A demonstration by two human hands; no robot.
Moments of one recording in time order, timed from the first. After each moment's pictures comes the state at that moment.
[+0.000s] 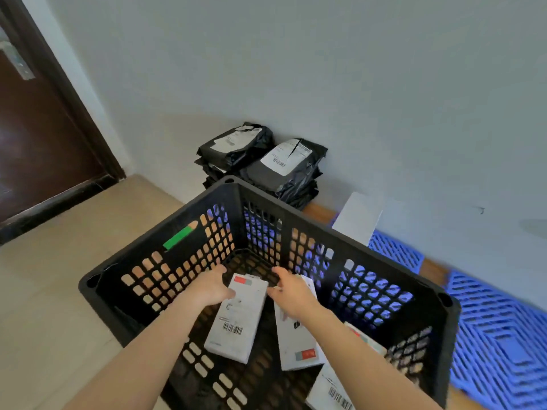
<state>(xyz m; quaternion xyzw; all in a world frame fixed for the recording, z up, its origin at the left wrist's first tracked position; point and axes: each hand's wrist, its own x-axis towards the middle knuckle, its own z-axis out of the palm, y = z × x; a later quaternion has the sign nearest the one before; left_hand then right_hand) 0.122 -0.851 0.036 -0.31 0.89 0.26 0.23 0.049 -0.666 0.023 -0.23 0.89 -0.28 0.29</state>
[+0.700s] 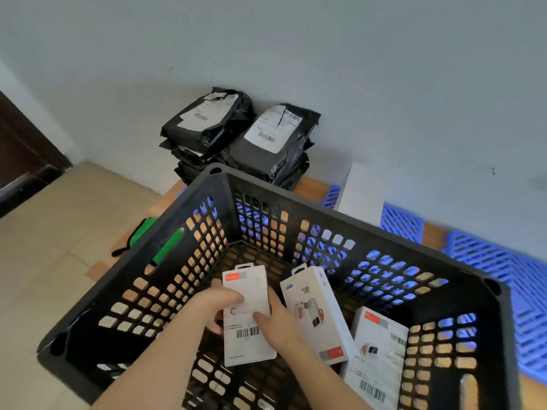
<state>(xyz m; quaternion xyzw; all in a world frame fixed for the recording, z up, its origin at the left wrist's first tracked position) 0.091 -0.880 -0.023 -0.45 0.67 0.49 0.34 0.100 -0.720 -0.040 -0.03 0.84 -0.38 0.38</state>
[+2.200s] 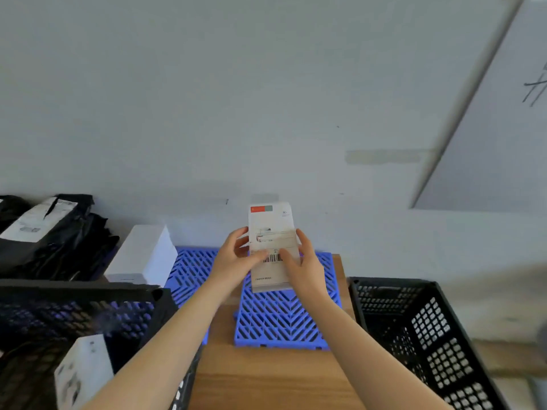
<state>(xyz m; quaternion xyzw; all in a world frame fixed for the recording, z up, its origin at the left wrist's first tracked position) -0.003 -0.370 0.125 0.02 0.76 0.64 0.06 0.033 -0.218 0.117 0.15 0.78 -0.61 -0.05</state>
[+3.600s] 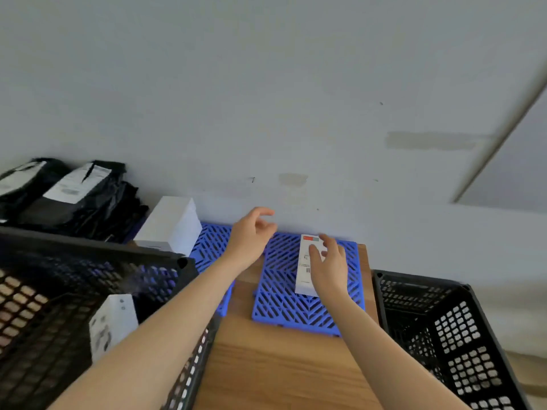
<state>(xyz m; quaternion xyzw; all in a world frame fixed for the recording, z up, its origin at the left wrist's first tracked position) -0.009 -0.387 0.124 0.02 0.86 0.51 0.01 0.033 -0.223 0.078 0.16 0.85 -0.50 -0.07</state>
